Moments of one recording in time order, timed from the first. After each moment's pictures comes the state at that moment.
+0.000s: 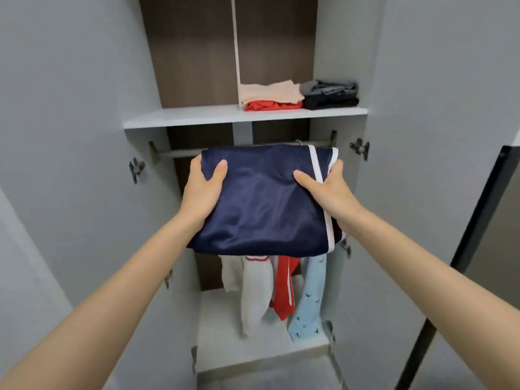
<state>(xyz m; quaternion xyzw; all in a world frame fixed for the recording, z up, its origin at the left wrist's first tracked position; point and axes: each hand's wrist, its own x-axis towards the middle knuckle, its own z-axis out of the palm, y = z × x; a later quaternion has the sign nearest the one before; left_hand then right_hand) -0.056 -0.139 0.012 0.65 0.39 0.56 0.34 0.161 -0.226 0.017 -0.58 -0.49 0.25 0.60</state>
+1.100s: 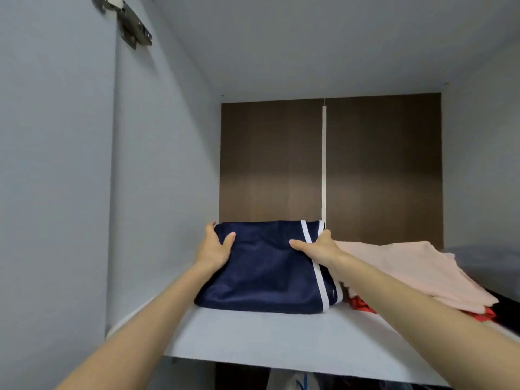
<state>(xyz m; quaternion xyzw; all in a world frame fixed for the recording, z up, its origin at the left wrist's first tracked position) -0.111 0.335 0.184 0.61 0.53 0.55 0.18 0.117 0.315 0.200 -0.59 -0.58 0.28 0.49</state>
